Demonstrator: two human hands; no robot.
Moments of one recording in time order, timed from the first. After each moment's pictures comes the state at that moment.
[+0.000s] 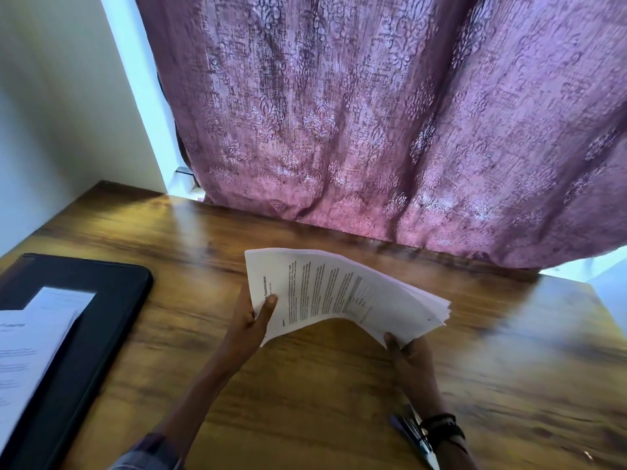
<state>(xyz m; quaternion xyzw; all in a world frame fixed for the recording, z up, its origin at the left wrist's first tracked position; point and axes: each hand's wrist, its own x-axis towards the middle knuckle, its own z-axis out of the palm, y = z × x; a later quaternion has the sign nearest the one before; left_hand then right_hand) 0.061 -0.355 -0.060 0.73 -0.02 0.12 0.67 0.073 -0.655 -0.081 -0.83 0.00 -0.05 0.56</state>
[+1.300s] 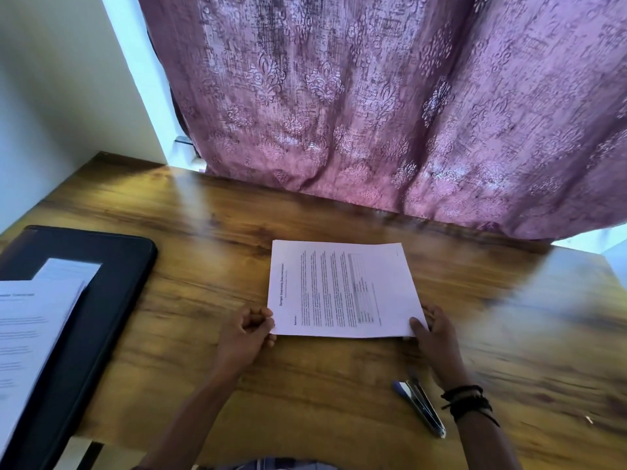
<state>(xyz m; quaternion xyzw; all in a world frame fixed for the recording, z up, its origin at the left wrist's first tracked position) 0.008 -0.361 -0.086 0.70 0.26 -0.01 0.66 0.076 -0.687 -0.084 -0.84 0.16 0.05 0.52</state>
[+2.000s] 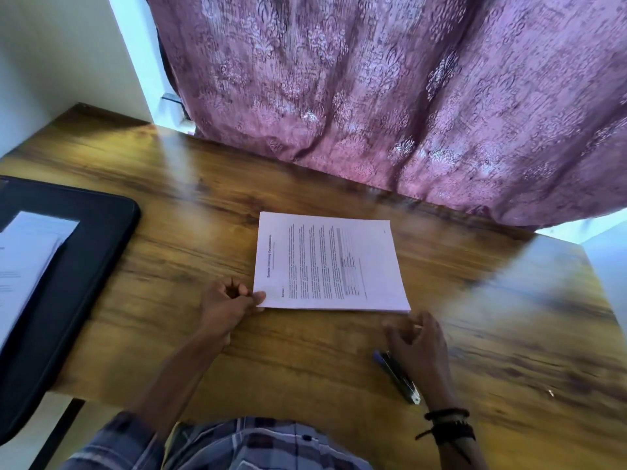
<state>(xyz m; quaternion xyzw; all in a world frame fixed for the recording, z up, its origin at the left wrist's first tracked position) 0.006 -0.366 -0.081 0.62 0.32 0.01 0.71 0.010 -0.683 -0.063 -0.92 0.17 0.08 0.33</state>
